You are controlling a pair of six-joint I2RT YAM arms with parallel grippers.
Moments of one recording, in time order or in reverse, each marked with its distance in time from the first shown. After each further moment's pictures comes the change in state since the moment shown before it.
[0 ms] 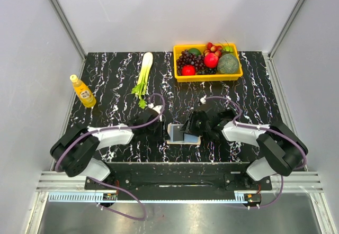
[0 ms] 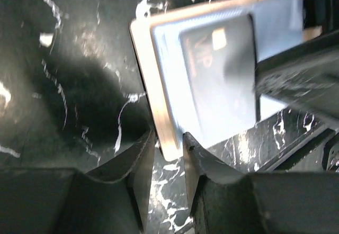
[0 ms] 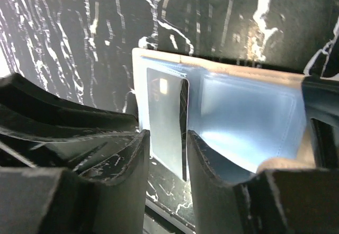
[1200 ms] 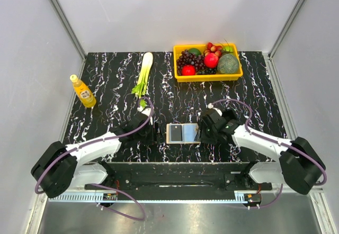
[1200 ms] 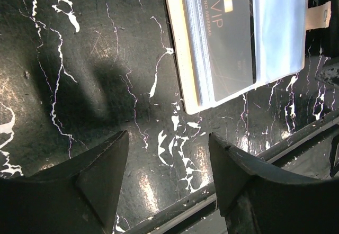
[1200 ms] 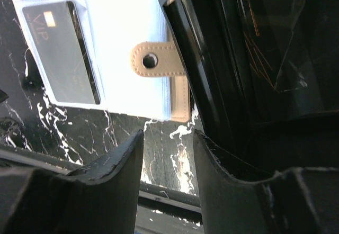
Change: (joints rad) left arm -0.001 -0.309 -0.123 -0.177 -0.093 -0.032; right arm 0.021 -0.276 0.014 -0.537 0.179 -0.146
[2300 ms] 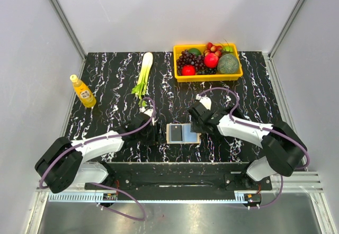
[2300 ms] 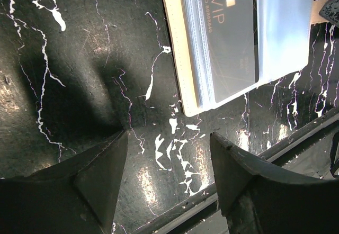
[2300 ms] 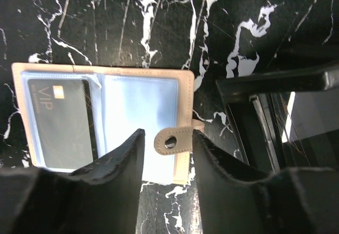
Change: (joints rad) left arm 0.000 0.068 0.000 0.046 0.037 0.000; right arm 0.059 0.261 0.220 0.021 0.272 -0.146
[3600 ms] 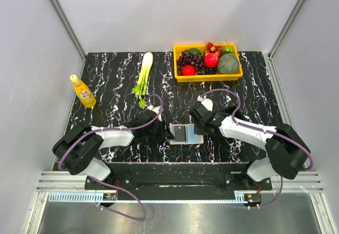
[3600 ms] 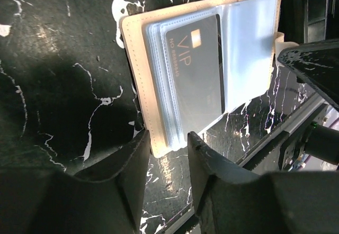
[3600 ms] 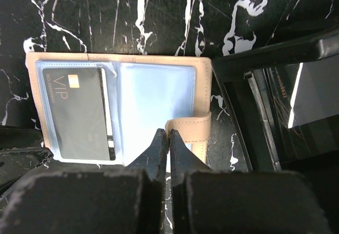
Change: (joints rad) left arm -0.002 0.232 0.042 0.287 0.124 -0.126; right arm 0.016 -0.040 -0.005 -0.060 0.001 0.027
